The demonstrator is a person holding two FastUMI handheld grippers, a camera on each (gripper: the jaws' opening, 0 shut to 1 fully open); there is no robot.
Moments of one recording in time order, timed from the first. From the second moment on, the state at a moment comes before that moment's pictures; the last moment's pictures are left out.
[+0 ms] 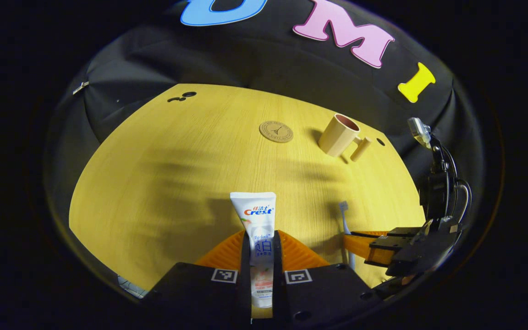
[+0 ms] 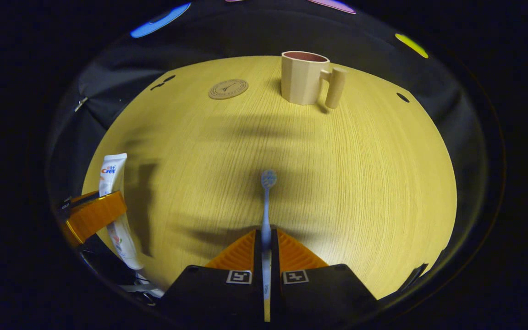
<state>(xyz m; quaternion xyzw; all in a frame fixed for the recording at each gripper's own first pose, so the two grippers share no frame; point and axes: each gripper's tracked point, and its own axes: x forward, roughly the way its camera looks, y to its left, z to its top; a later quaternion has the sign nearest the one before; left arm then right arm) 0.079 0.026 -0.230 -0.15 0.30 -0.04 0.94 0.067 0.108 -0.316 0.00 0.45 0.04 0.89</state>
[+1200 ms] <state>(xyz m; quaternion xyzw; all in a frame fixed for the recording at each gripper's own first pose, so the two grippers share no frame) 0.259 -0.092 0.013 -0.25 -0.09 -0.17 0.95 0.164 0.004 -0.107 0.15 0.11 0.10 0.98</state>
